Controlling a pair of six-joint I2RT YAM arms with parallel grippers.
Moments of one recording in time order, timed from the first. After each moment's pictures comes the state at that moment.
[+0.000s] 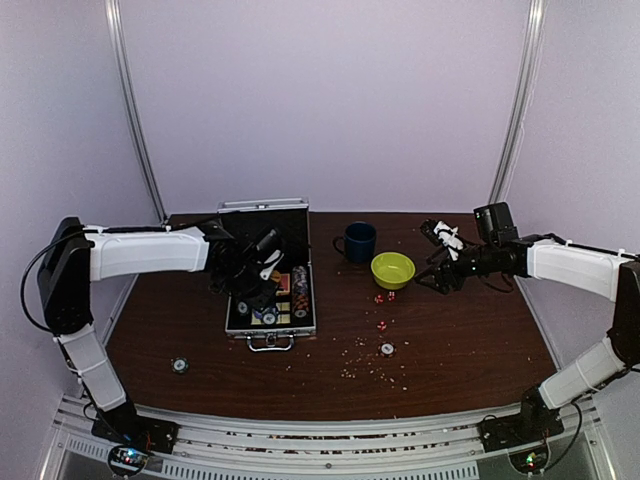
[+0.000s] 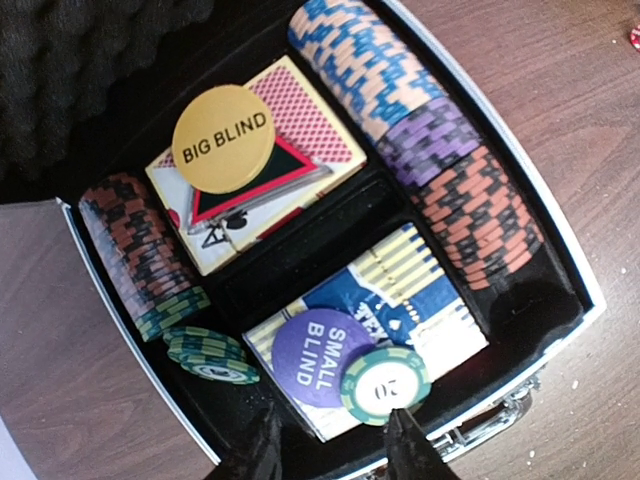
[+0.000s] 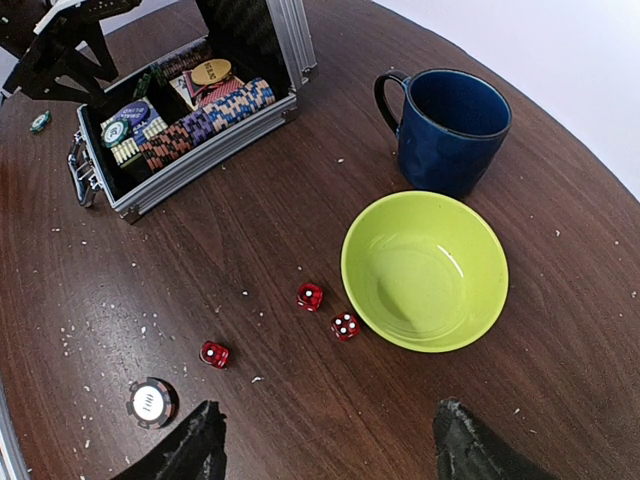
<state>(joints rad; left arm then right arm) -0.79 1.76 1.29 -0.71 -0.22 -0.21 0.27 1.40 0.89 -0.24 -0.54 -0.45</state>
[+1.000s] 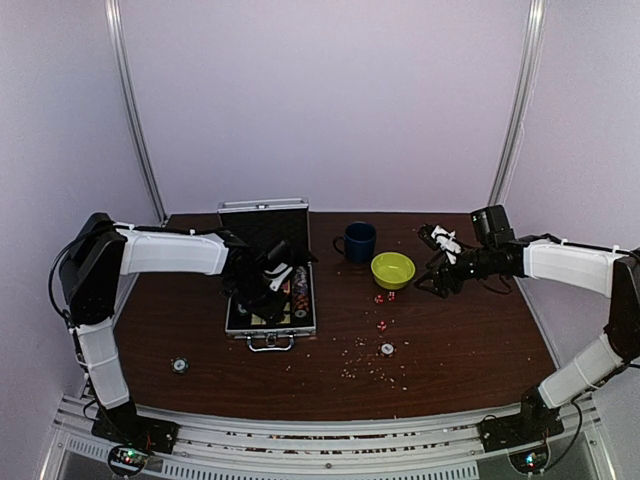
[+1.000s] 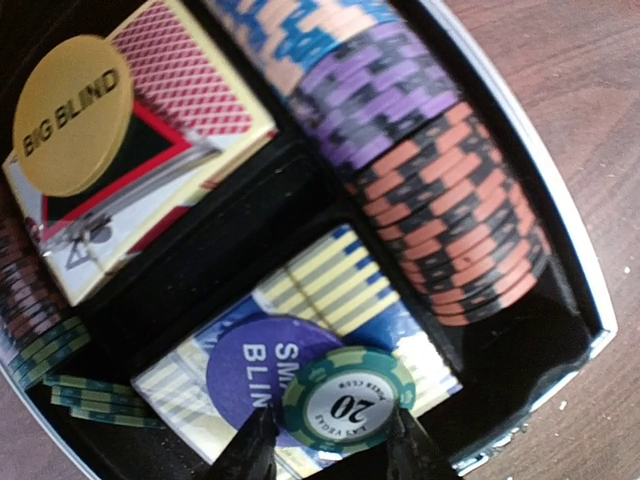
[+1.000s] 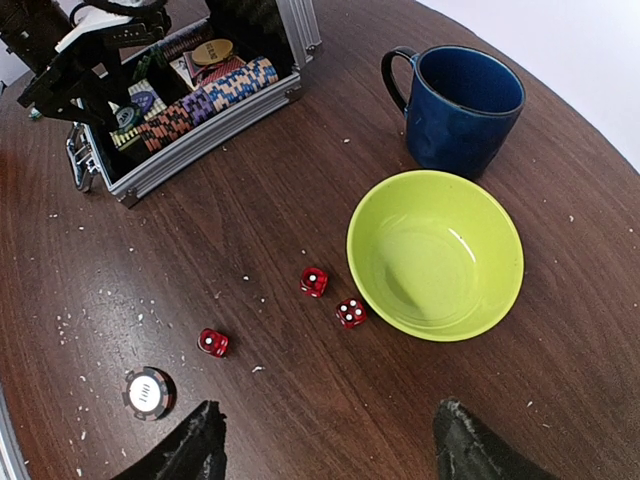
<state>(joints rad) -0.78 1.90 1.31 -0.68 -0.04 -0.22 0.27 1.43 0.89 -0.25 -0.54 -0.47</state>
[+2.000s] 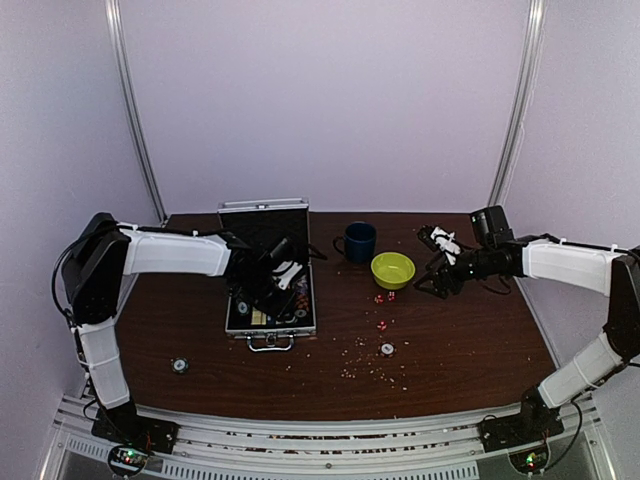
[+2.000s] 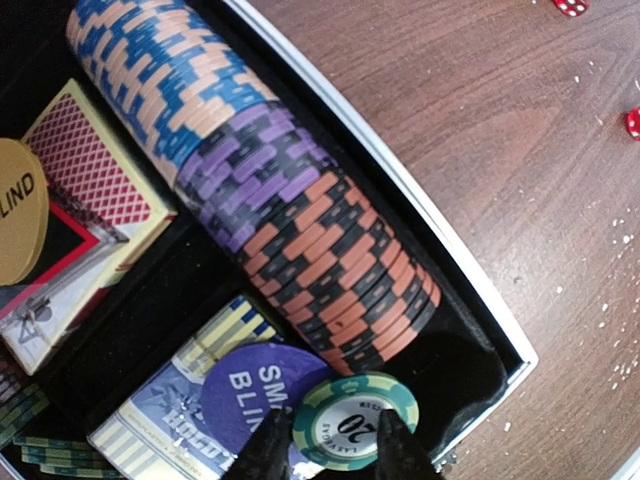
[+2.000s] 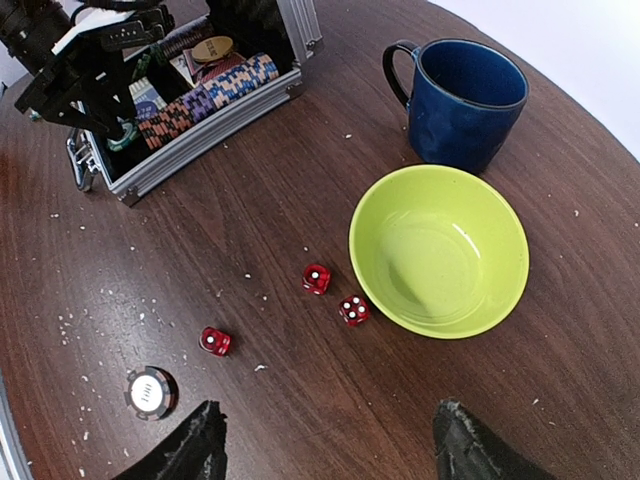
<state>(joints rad) -0.78 1.91 1.32 -0.57 0.06 -0.17 0.28 1.44 0.89 -0.26 -0.54 -0.46</state>
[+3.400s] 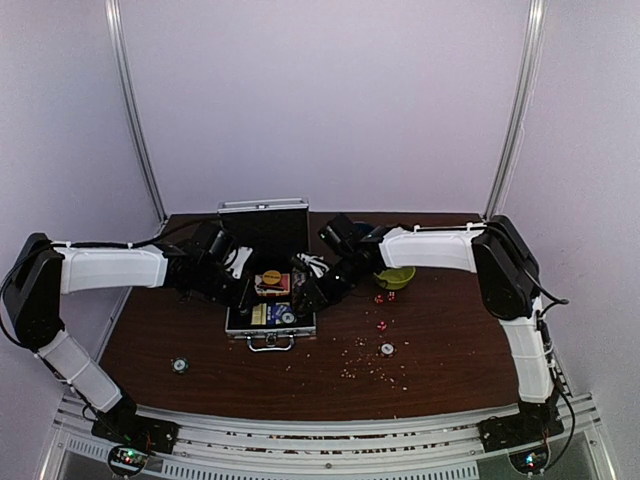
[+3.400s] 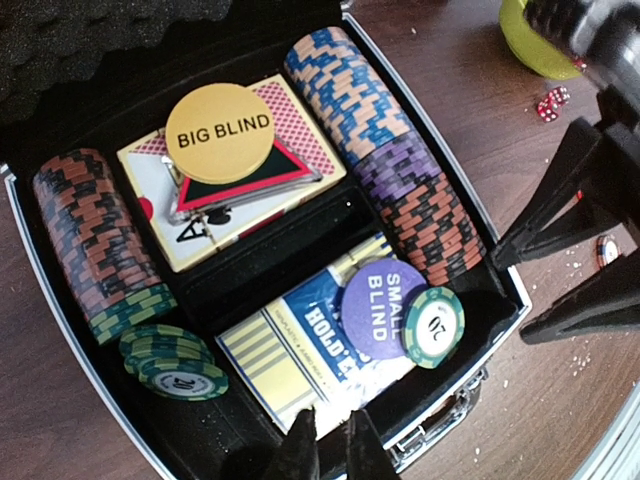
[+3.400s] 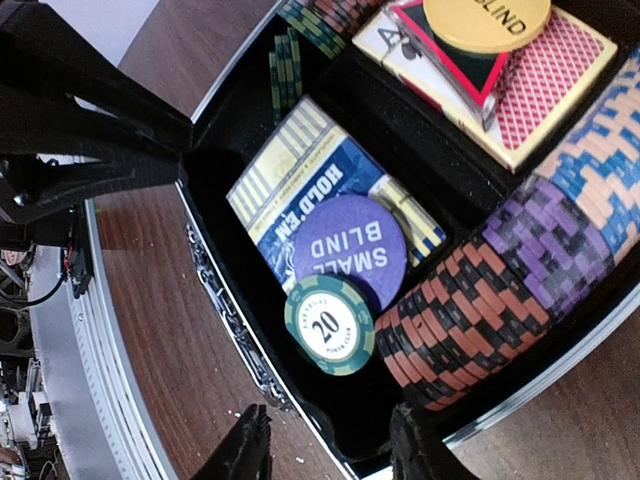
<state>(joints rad) -0.60 1.56 0.95 -0.33 0.18 -0.23 0.80 2.22 1.74 -0.51 -0.59 0.17</state>
